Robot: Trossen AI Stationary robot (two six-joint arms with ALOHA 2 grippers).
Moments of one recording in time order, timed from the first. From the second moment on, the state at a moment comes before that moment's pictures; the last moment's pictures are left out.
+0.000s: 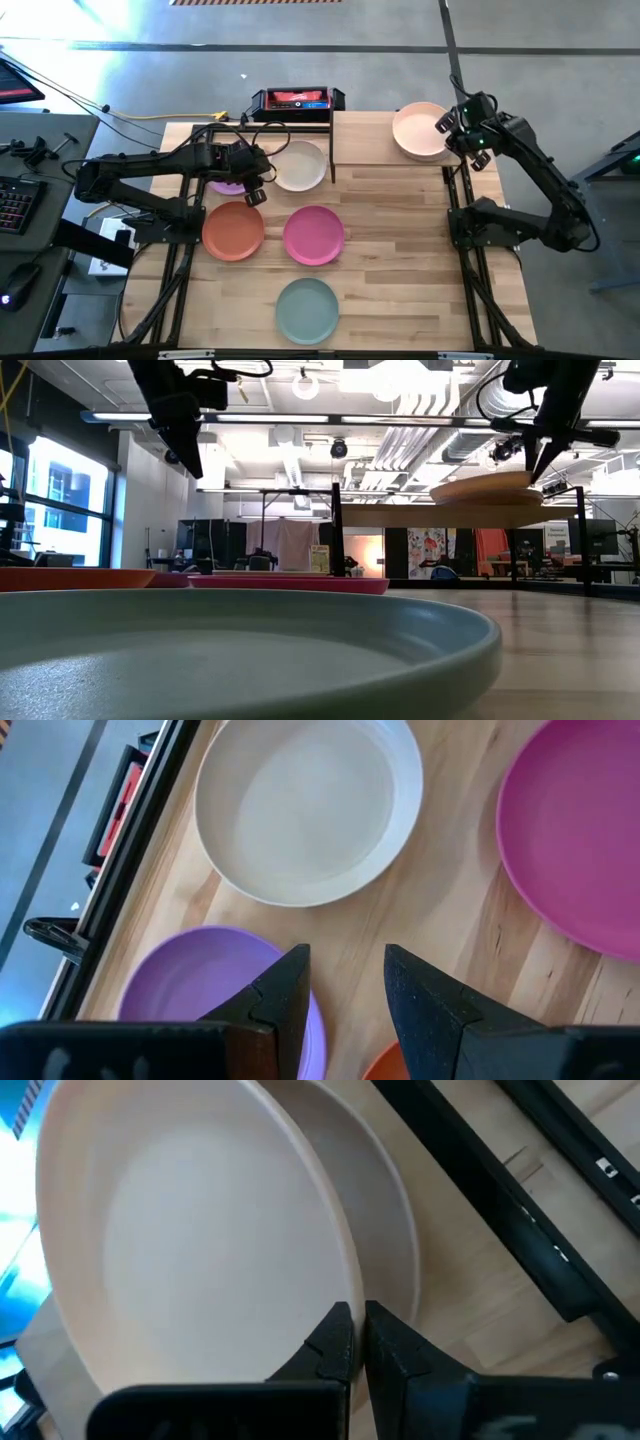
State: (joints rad) left arm 0.20 1.21 1.06 -0.97 -0.31 -0.08; right arm -1.06 0.95 1.04 -1.16 0.02 1.23
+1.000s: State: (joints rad) left arm 0.20 1.21 1.06 -0.97 -0.31 -0.13; right arm -1.11 0.95 1.03 -1.16 0.04 1.13
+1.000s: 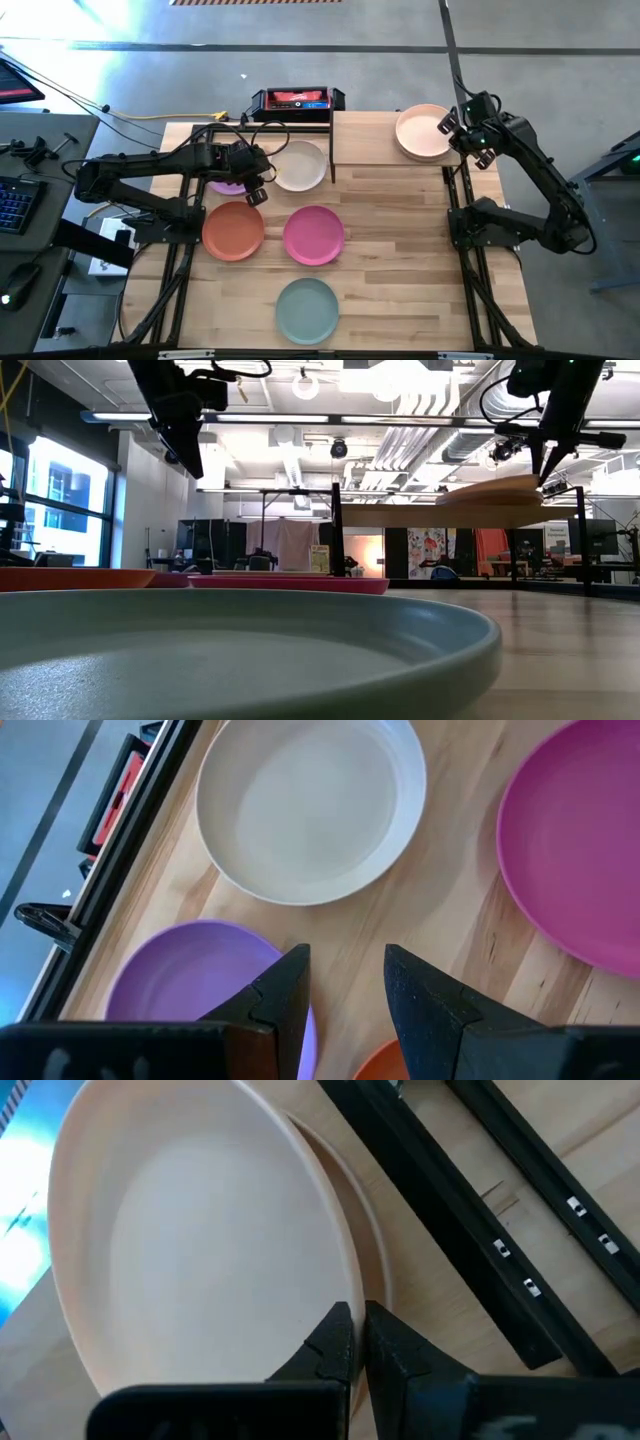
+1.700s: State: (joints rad) left arm 0.20 1.21 1.06 -0.97 -0.29 -0.13; right arm -1.11 0.95 1.03 -1.16 -0.01 1.09
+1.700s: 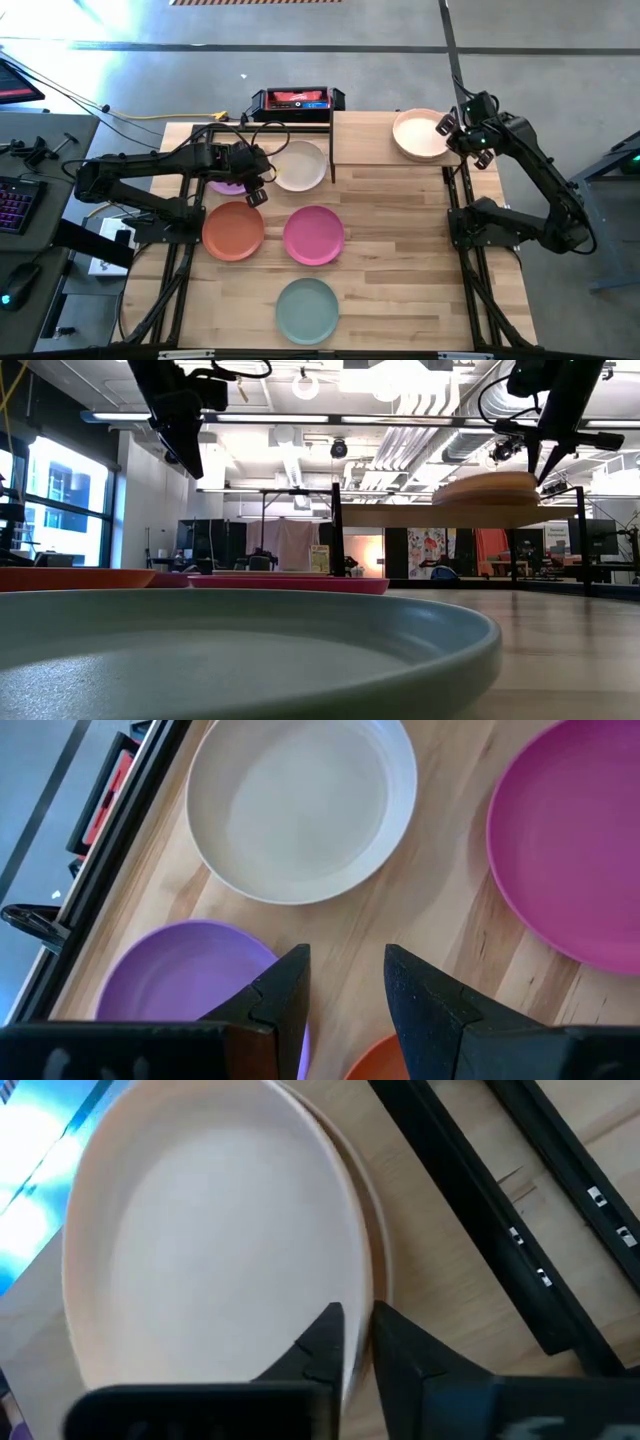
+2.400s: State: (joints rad) left arm 0.20 1.21 1.06 -0.97 -0.26 -0.13; right arm -1.10 0.83 1.03 -1.15 -0.27 1.01
